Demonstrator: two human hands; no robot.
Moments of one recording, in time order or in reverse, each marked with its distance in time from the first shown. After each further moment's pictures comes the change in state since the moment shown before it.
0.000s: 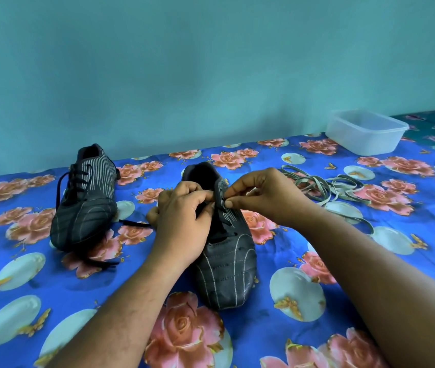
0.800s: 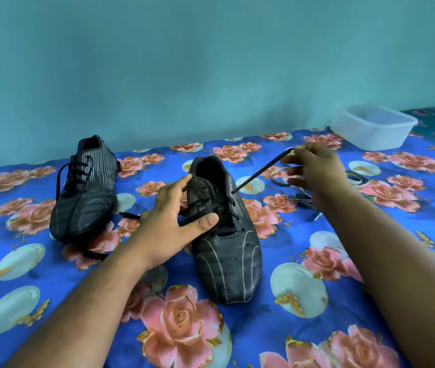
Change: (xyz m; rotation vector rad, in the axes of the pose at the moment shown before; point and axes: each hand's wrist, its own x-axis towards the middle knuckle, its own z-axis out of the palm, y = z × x) left_hand -0.001 -0.042 -0.026 -0.158 -0.398 -0.052; right_hand 0.017 0.046 -0.045 0.499 0.586 0.411
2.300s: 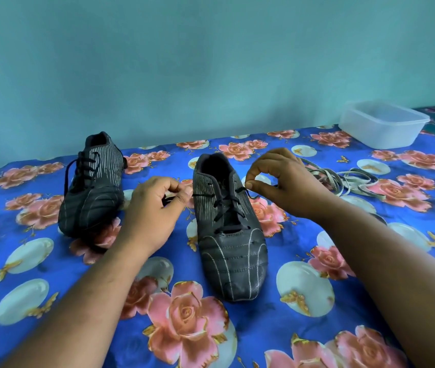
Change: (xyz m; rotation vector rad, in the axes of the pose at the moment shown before) left_hand 0.006 -0.005 -0.014 -0.061 0.334 0.093; right_hand -0.016 0.020 0.023 -0.773 -0.476 -0.848
